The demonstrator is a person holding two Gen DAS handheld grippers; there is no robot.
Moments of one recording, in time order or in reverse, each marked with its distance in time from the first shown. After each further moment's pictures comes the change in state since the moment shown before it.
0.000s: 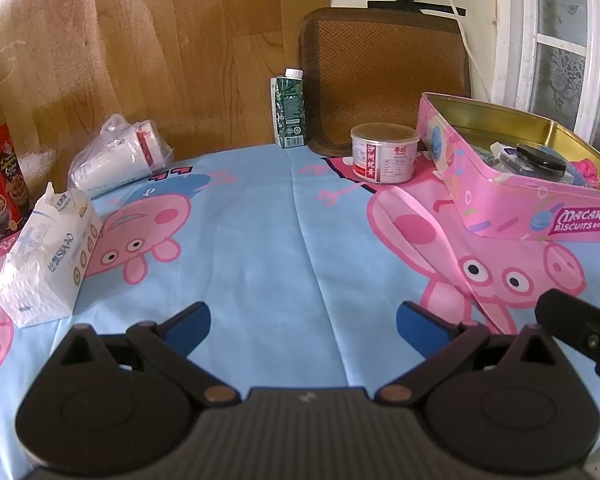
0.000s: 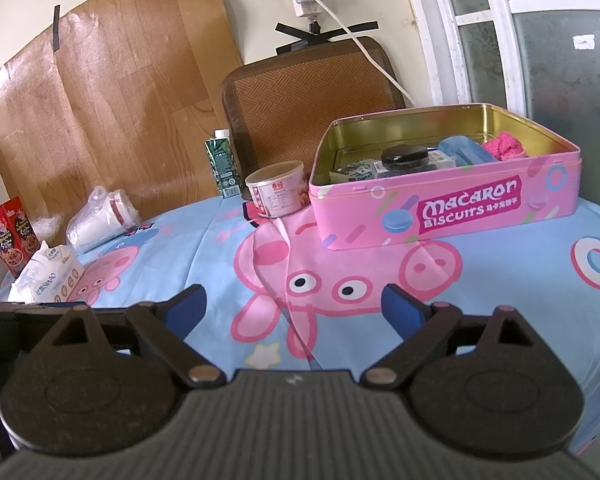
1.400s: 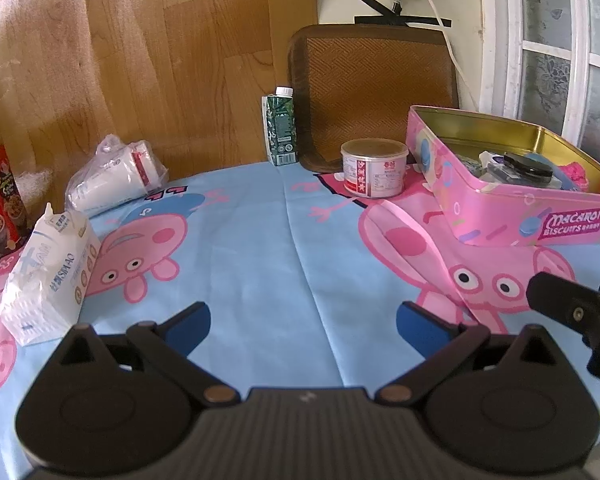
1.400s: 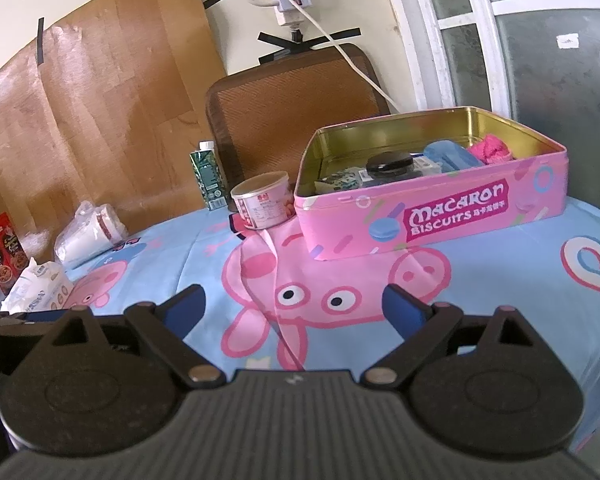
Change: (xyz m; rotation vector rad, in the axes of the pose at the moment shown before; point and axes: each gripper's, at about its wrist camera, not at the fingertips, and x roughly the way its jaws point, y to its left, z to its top) left arm -0.007 0.002 0.001 0.042 -0.047 -0.030; right arm 0.003 -0.005 0.003 0.030 -0.023 -0.032
